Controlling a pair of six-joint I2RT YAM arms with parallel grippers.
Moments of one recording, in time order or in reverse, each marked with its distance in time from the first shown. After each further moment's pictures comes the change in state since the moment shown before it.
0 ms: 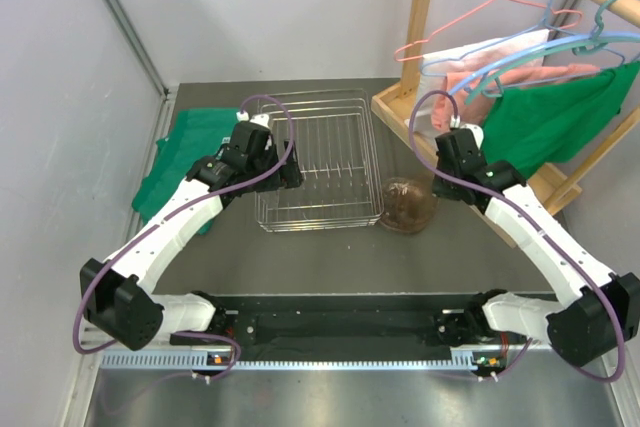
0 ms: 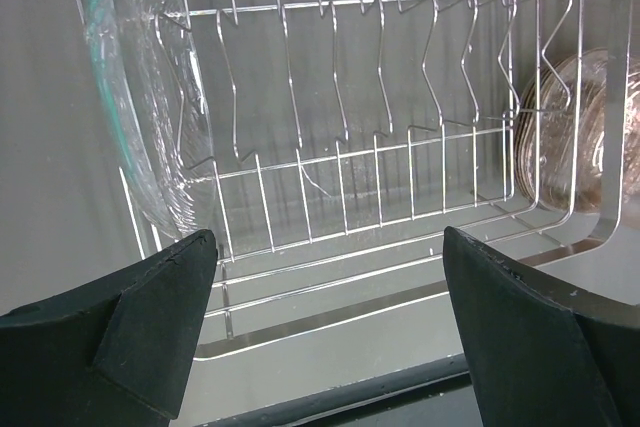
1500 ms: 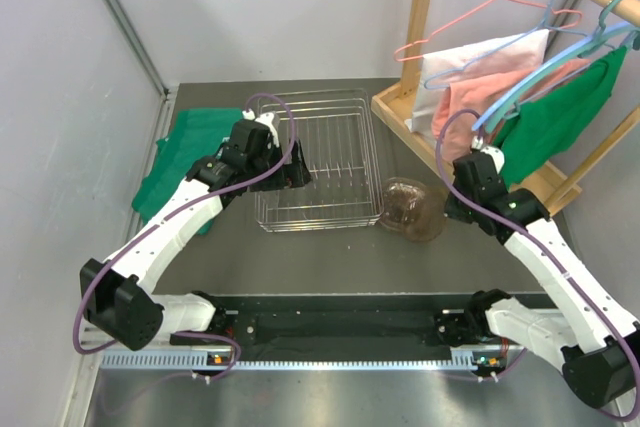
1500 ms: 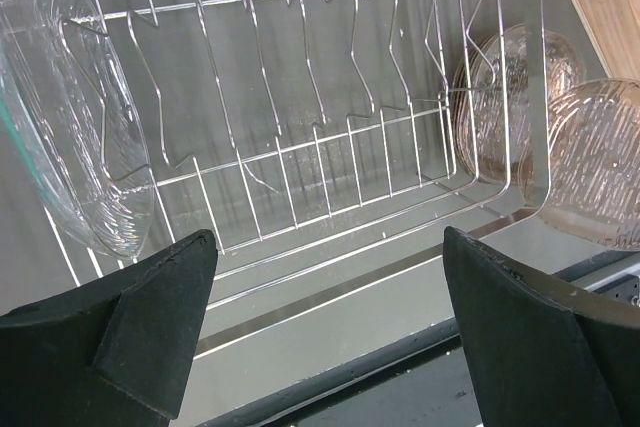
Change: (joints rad) left arm 0.001 0.000 0.000 0.046 0.136 -0.006; right arm -0.004 -0.227 -0.130 -0.080 -0.021 0.114
